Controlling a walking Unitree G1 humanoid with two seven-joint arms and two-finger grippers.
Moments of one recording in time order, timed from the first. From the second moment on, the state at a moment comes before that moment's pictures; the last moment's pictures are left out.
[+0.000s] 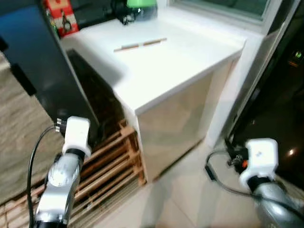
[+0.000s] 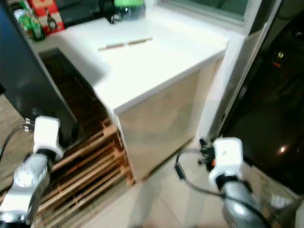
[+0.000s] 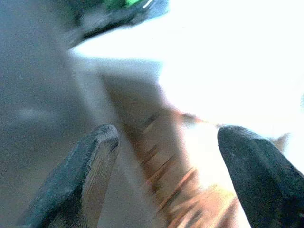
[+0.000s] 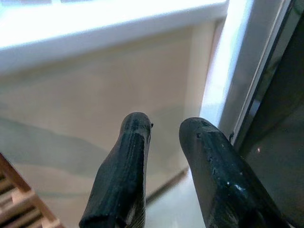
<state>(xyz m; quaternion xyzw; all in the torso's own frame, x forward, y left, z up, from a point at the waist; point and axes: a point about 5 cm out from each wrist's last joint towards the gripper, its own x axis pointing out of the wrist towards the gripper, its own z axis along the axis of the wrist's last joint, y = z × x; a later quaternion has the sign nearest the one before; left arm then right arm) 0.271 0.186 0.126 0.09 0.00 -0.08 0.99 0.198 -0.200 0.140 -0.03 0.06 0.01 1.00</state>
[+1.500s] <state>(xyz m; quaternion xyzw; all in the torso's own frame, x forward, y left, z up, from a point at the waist) 0.301 0.115 0.176 0.03 -0.05 -0.15 0.99 0.245 -0.180 0.185 -0.06 0.02 -0.10 0.99</state>
